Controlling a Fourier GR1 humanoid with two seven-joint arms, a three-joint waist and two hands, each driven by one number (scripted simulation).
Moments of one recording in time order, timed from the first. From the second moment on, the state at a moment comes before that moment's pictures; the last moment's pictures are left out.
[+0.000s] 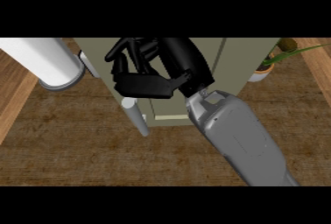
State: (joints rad) left arm 0.81 0.50 0.03 -2.06 0.78 -0.32 -0.58; right arm -0.91 0.00 0.30 -1.46 -0.18 -0.17 0.35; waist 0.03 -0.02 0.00
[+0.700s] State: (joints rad) left arm 0.76 0.51 0.05 -2.08 0.80 -0.32 -0.53; right arm -0.99 0.00 0.27 -1.24 -0.20 -0.09 0.17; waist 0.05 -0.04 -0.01
